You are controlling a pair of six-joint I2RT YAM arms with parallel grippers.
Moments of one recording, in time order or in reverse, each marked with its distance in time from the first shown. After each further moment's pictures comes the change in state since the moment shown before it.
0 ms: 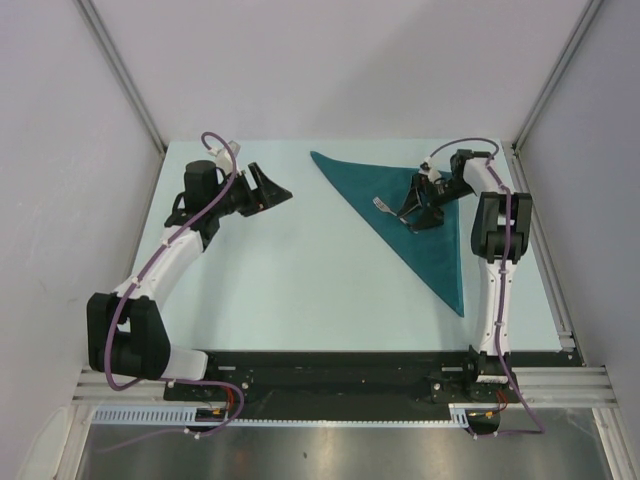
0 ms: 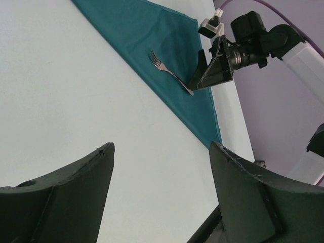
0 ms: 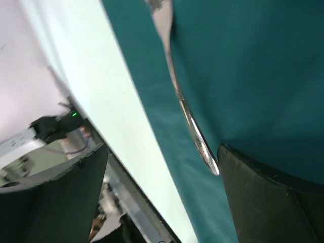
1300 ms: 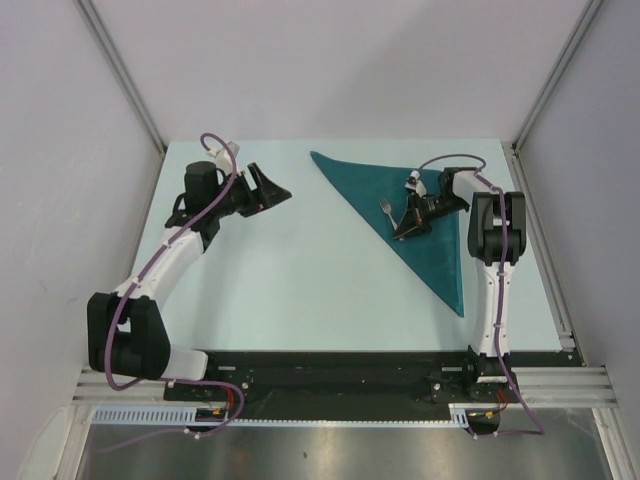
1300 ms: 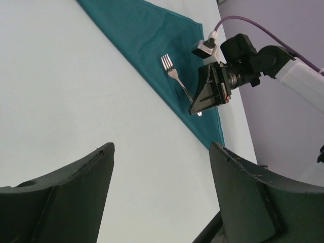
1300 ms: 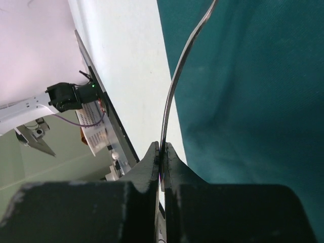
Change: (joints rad) left arm -0.001 0.000 -0.011 0.014 -0.024 -0.005; right arm 0.044 -0.078 -0.256 0.090 -0.141 -0.099
